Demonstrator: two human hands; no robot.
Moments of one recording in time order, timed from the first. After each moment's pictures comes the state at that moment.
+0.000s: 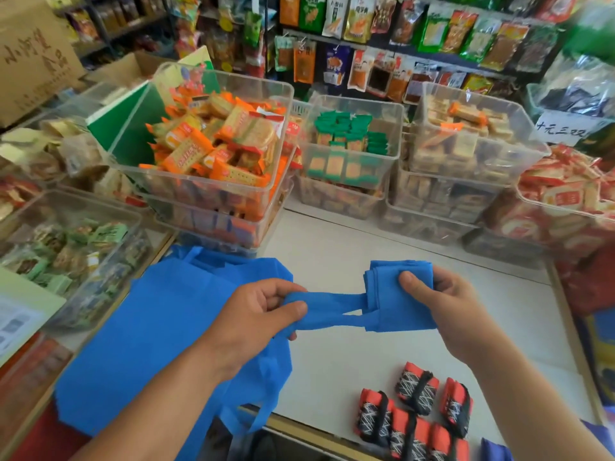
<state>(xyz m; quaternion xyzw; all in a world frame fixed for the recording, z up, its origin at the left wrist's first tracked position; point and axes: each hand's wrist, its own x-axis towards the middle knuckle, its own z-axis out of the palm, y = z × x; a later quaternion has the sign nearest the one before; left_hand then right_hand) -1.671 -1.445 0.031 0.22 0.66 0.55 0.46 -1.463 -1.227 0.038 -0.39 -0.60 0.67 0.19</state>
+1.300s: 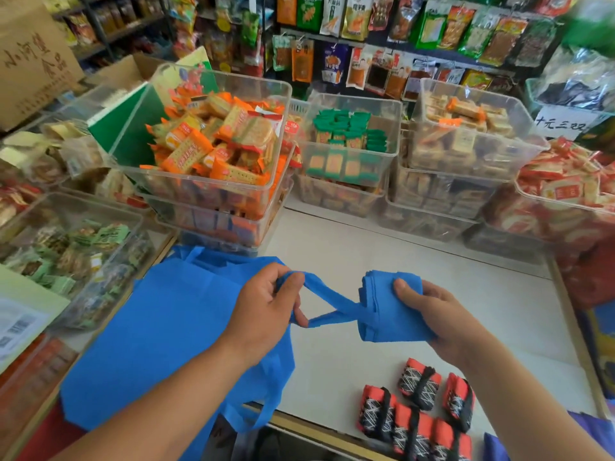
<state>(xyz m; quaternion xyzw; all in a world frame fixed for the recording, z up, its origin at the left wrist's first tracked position) -1.659 -1.426 0.024 0.26 0.70 0.58 0.33 -1.461 -1.231 0.014 -0.44 -0.52 0.72 0.11</state>
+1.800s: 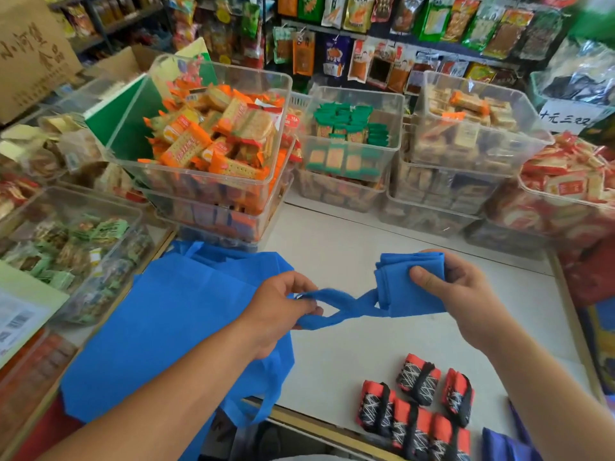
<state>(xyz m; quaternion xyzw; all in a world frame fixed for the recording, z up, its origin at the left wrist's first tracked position) -1.660 -1.409 0.006 0.14 0.67 0.53 0.50 -1.450 -1.209 0.034 -0.36 -0.64 0.64 0.21</state>
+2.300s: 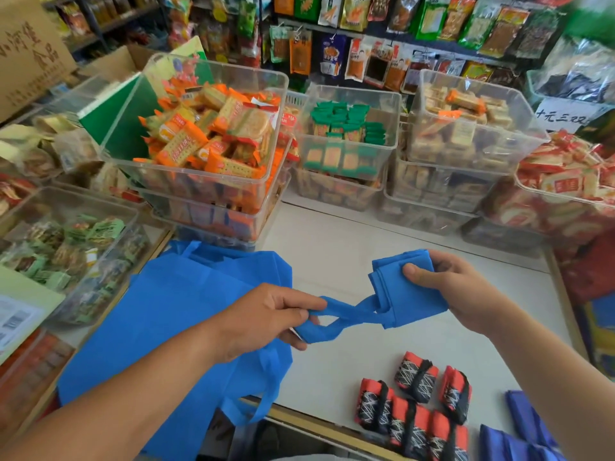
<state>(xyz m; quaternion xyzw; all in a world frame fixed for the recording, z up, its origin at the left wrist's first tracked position) -1.676 -1.439 0.032 0.33 0.65 0.42 0.55 -1.455 -1.188 0.036 -0.38 -0.62 0.68 0.07</state>
